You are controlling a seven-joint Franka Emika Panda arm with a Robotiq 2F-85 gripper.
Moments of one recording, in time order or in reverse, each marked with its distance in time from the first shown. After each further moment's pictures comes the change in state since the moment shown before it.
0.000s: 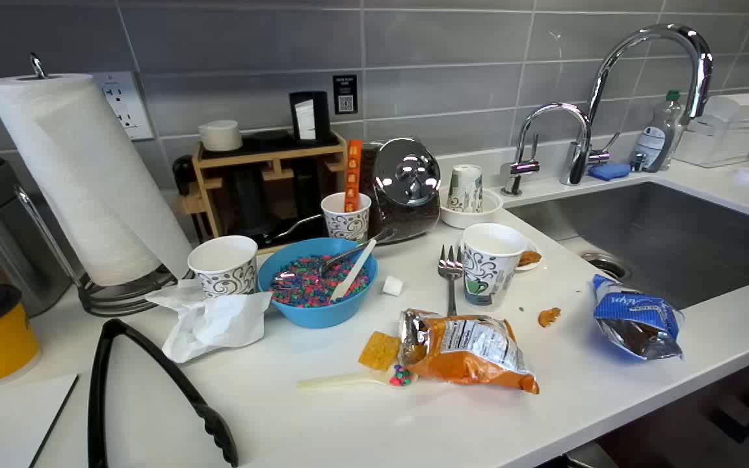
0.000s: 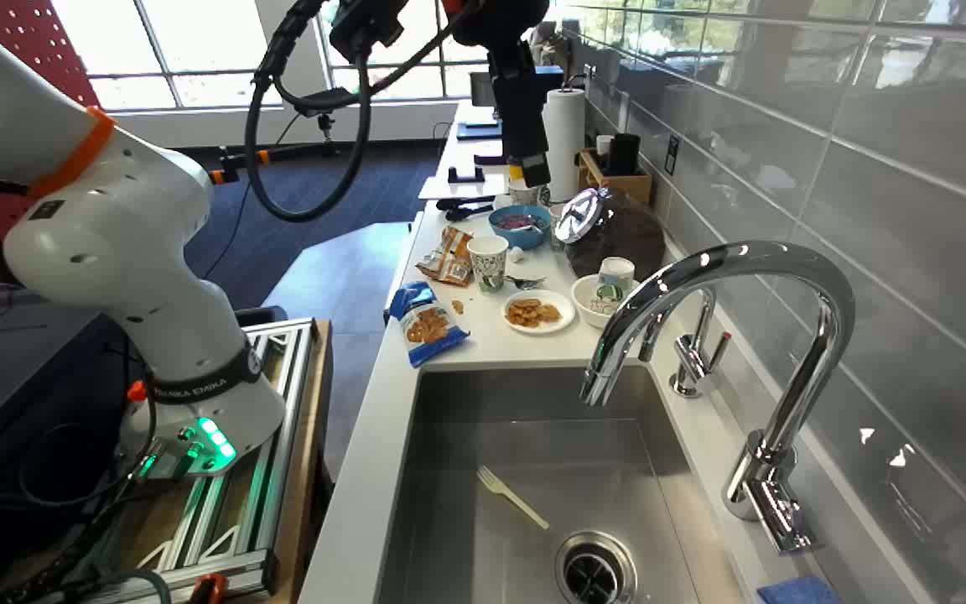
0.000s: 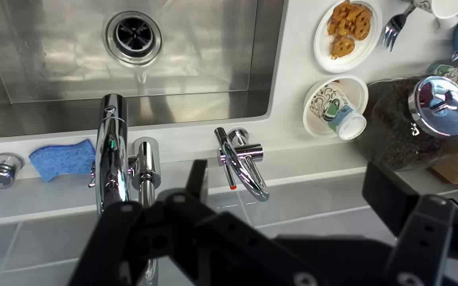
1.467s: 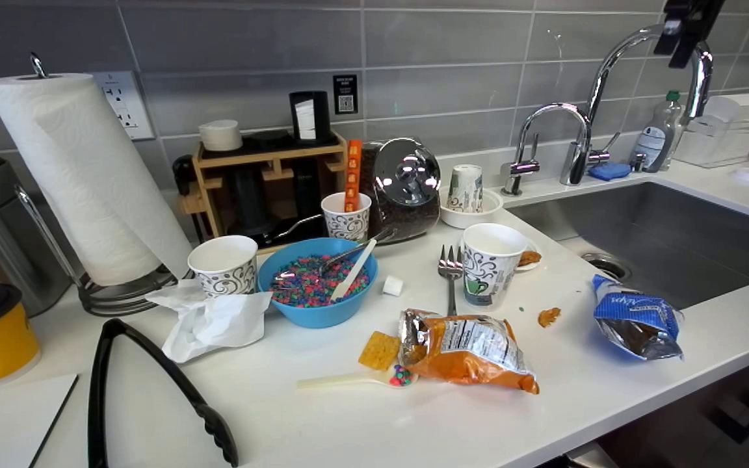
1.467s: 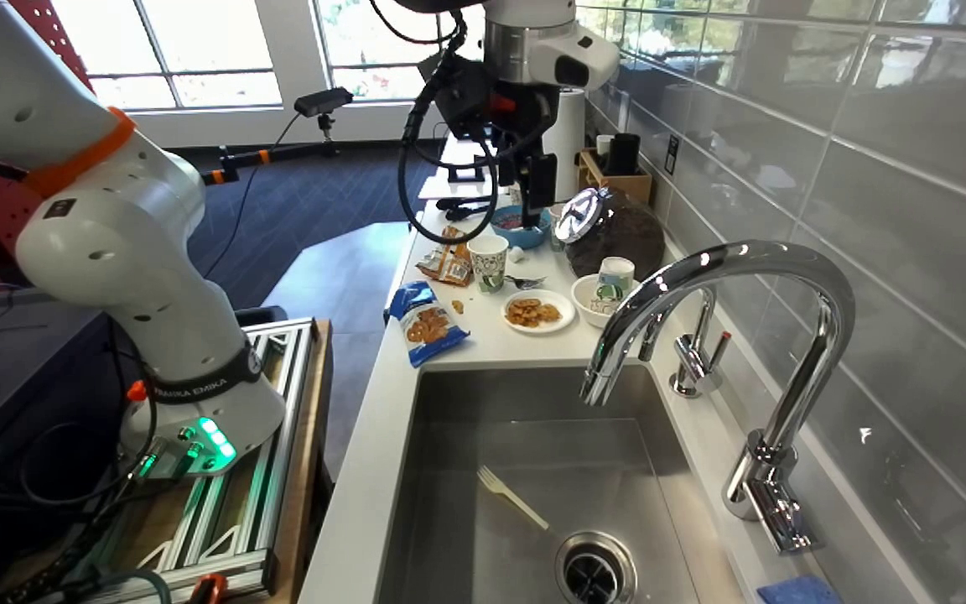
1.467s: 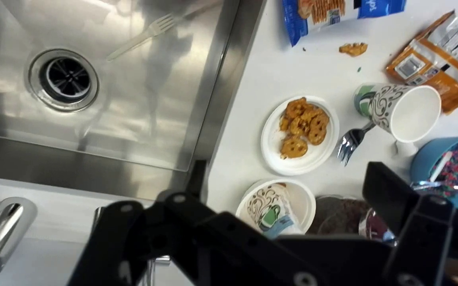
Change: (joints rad) arm 0.109 0.230 0.161 -0.018 0.061 -0.010 -0.085
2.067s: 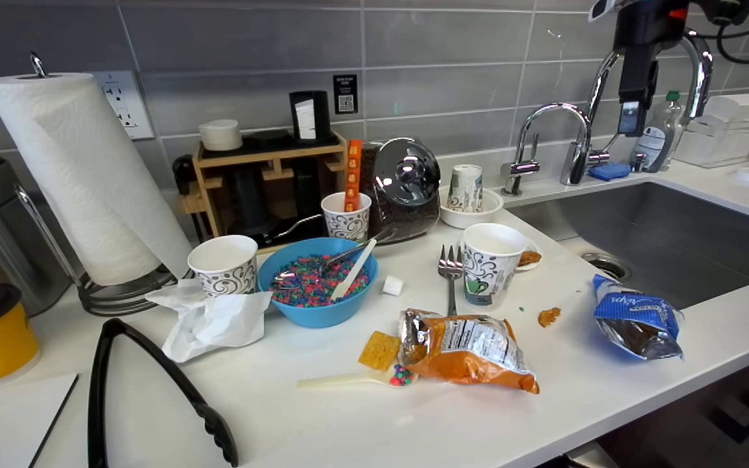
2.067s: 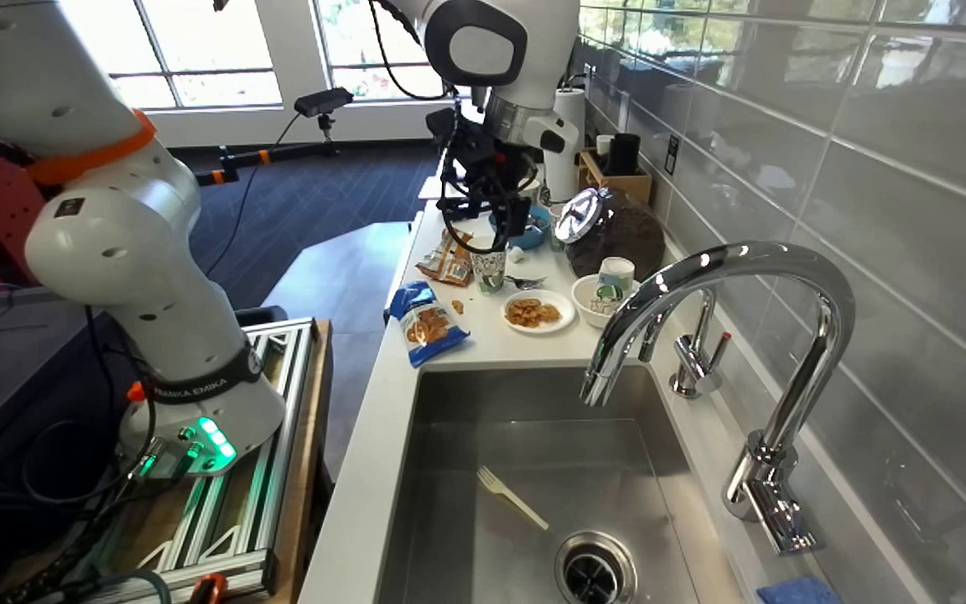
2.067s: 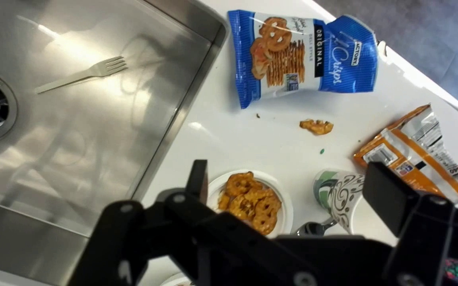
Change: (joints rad) arm 0.076 0.205 0.186 0.001 0.020 0.000 0.015
